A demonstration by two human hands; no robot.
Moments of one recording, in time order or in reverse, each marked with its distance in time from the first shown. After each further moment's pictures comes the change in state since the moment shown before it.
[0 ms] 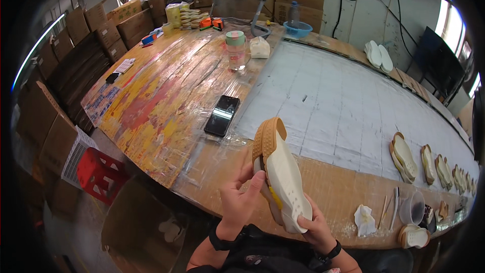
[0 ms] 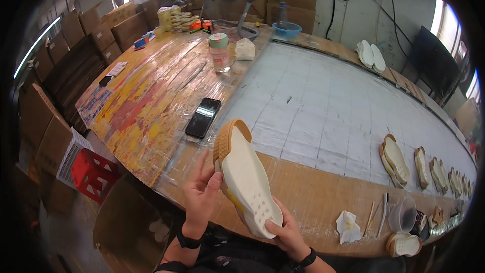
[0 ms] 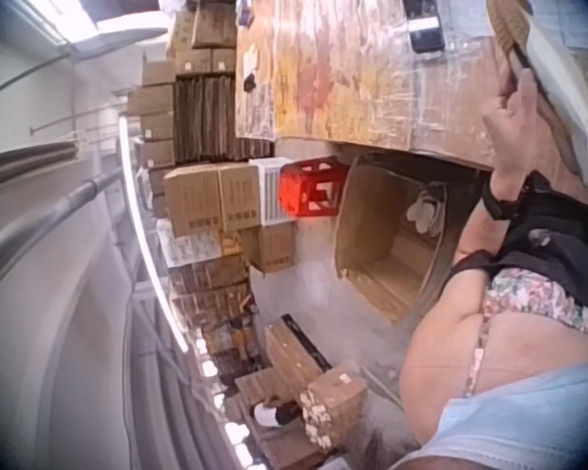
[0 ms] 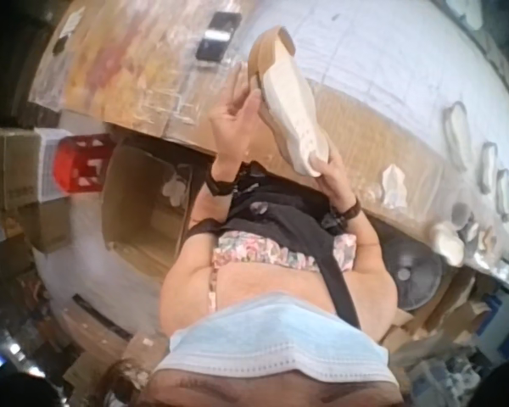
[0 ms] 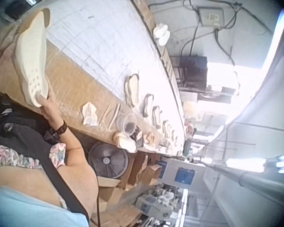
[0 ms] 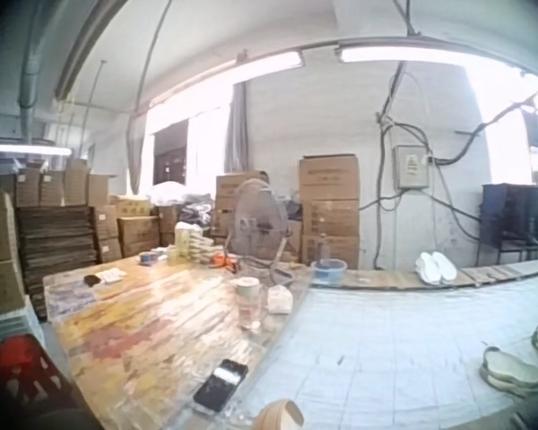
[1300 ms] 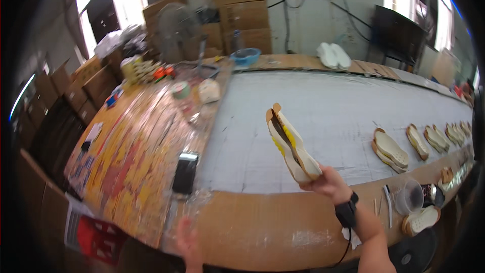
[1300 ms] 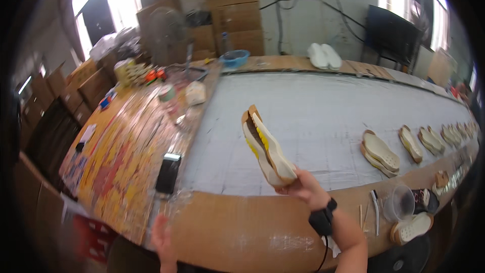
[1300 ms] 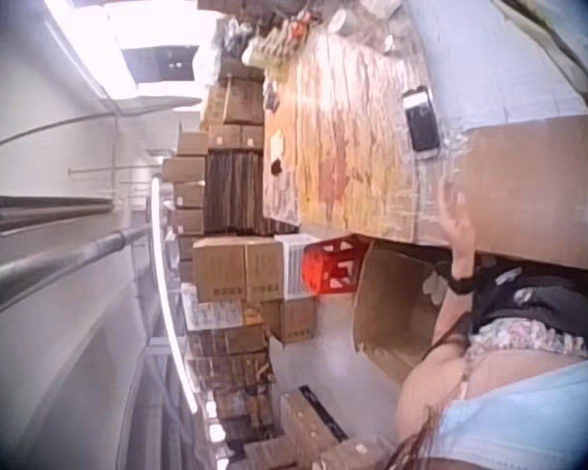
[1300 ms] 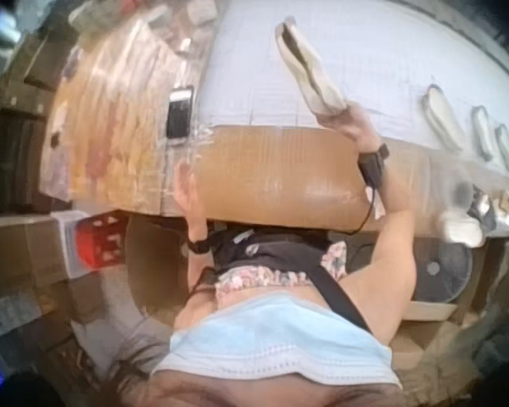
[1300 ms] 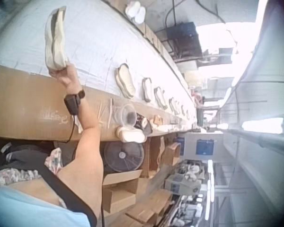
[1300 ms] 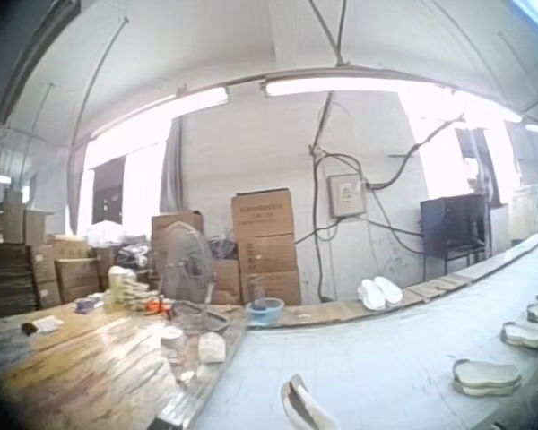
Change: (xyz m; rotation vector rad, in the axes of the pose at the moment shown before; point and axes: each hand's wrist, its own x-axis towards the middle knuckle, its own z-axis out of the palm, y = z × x) left_hand 0.011 -0.072 -0.086 0.451 0.111 0.077; right_hand 0.128 -0.129 -0.144 0.326 0.060 0.058
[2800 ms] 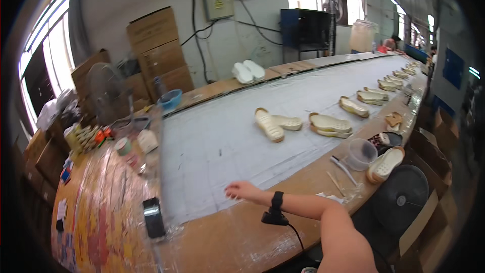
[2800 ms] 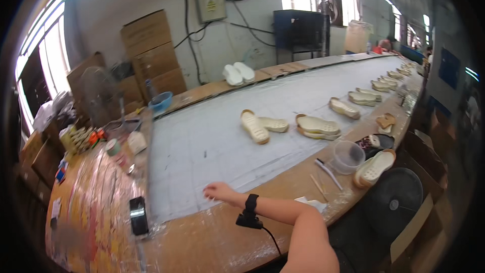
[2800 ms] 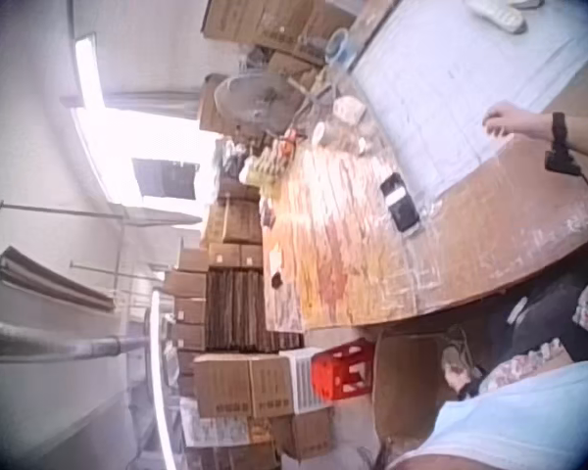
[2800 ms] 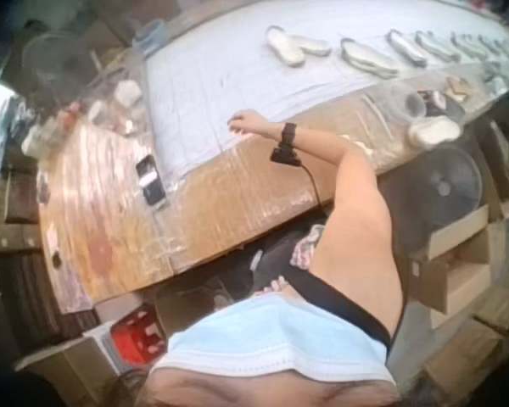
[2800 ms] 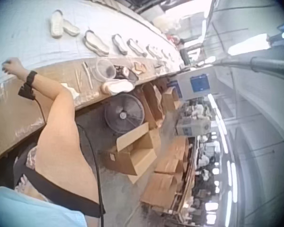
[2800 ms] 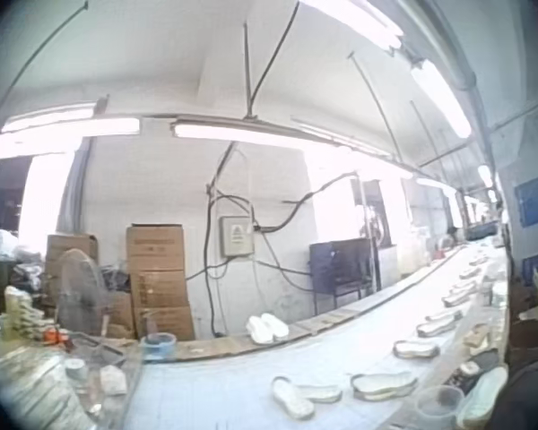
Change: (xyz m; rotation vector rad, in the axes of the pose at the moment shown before) left_hand -0.009 -0.054 -0.084 -0.079 0.195 -0.511; right_hand 0.039 0.069 0.035 -1.027 0.210 -0.274
